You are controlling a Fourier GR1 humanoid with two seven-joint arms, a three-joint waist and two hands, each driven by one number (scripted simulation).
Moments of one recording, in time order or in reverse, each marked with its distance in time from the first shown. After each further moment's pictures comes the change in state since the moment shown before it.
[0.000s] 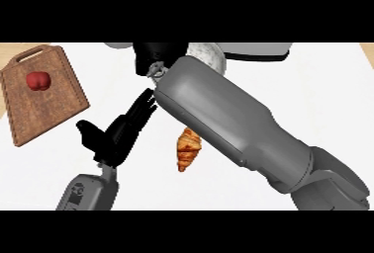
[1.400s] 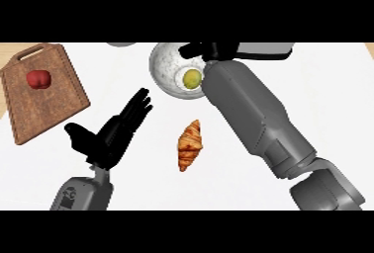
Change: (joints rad) left arm 0.022 0.014 0.014 -0.052 0.012 -0.017 0.016; right arm 0.104 0.004 -0.349 0.382 -0.204 -0.682 -0.477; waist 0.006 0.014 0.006
